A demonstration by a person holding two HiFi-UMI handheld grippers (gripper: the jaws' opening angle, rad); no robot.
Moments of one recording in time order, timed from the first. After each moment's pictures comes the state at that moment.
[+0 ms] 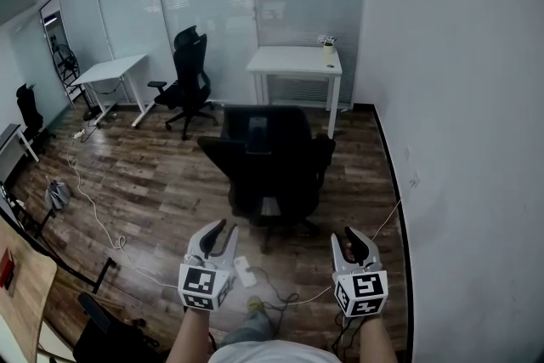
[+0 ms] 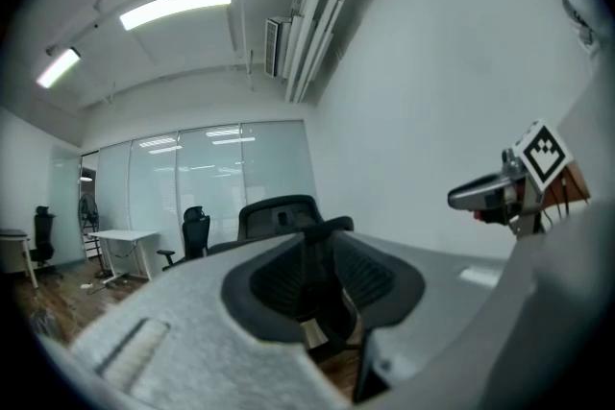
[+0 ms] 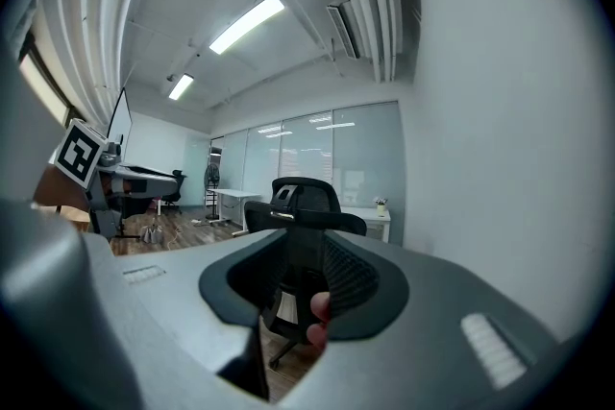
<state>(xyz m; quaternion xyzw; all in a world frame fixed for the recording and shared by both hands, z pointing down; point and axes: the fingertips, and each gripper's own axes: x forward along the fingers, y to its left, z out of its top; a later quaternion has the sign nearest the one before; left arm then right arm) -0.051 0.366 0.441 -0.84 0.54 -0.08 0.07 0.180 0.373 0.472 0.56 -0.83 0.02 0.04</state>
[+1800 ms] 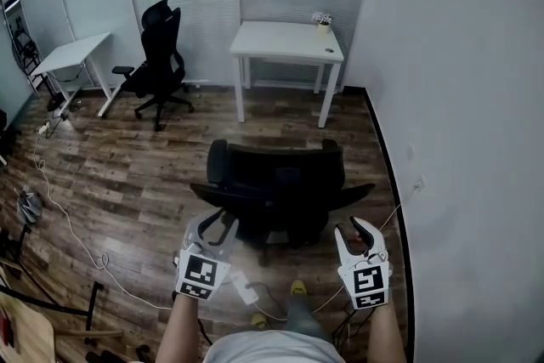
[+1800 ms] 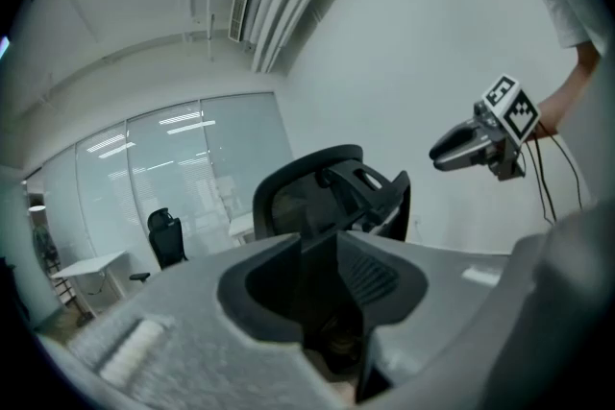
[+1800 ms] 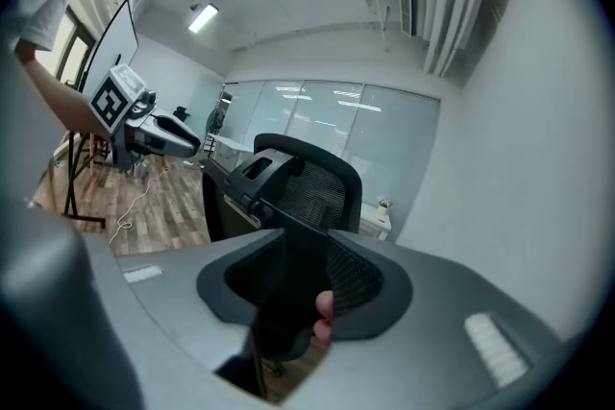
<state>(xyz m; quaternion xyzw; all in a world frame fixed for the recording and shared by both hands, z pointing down) -0.169 0.028 0.472 -0.87 0.44 -0.19 0.09 0.063 0.065 0.484 0.56 -0.80 -0.05 0.21</state>
